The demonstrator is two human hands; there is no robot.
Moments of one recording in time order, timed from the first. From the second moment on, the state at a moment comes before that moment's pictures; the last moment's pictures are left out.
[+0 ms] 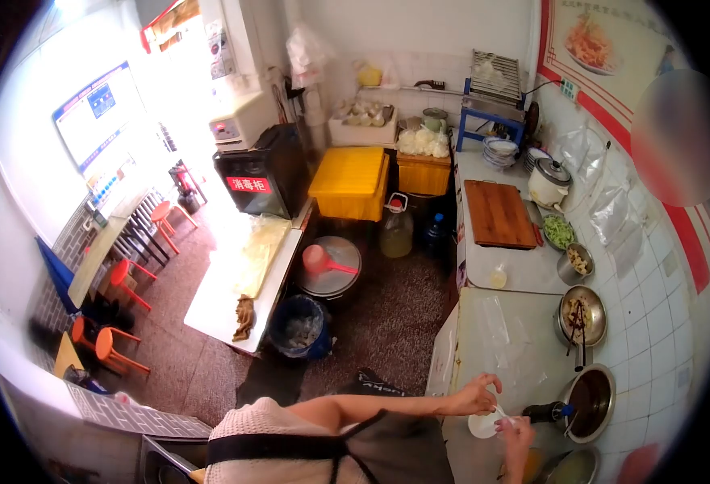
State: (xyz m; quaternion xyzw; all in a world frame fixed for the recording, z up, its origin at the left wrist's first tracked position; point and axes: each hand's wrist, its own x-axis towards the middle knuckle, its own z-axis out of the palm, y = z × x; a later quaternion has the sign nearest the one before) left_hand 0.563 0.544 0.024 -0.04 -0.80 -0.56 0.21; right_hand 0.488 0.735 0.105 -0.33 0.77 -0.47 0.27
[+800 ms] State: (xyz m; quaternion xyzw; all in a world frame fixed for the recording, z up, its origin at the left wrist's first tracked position) left_hand 0.575 0.527 0.032 0.00 -0.83 -0.50 0.25; right_hand 0.487 0.684 0.085 -0.22 0.65 -0.65 0.33
